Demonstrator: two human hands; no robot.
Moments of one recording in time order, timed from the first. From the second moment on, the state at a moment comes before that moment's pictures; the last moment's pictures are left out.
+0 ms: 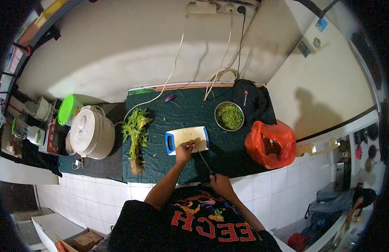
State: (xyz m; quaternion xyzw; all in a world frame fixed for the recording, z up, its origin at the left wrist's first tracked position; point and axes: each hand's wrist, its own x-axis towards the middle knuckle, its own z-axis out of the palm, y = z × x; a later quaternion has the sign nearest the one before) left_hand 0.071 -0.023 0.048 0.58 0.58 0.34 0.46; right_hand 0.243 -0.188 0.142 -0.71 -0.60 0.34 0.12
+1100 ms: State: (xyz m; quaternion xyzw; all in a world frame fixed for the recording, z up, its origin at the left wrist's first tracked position) left_hand 0.076 -0.014 0.043 0.56 0.62 0.30 0.45; right_hand 0.223 -0.168 0.139 -0.66 -0.67 0.34 0.10
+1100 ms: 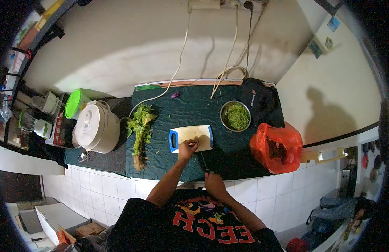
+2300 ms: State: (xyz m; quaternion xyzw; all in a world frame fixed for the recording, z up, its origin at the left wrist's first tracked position) left_hand 0.080 -0.020 0.068 0.59 0.63 0.30 0.40; right_hand 0.215 -0.121 0.049 -0.66 -0.68 0.23 0.21
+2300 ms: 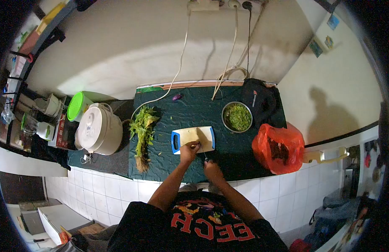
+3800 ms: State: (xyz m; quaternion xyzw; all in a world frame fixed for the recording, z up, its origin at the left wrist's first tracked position) left_hand 0.076 -0.021 0.028 0.68 0.56 0.32 0.34; right_hand 0.204 -0.147 0.120 -0.72 -0.59 0.34 0.08
